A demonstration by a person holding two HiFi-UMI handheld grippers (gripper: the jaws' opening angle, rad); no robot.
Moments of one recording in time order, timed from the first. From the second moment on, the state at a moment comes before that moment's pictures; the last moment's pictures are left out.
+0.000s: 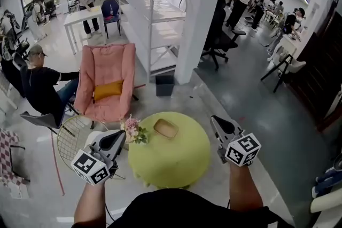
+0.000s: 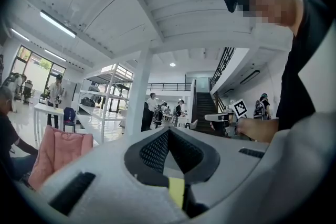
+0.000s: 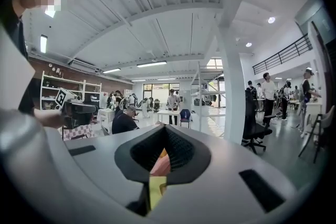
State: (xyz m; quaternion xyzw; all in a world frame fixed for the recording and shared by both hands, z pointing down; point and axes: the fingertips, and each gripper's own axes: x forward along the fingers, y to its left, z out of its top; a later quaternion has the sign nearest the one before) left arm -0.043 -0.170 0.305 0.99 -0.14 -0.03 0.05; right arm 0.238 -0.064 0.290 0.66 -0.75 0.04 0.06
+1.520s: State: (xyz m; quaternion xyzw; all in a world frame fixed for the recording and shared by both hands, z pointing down) left arm 0.013 -0.158 0.366 0.97 -0.22 0.03 0.11; right arm 0.298 -0.149 0.404 0.55 -0.82 0.10 0.11
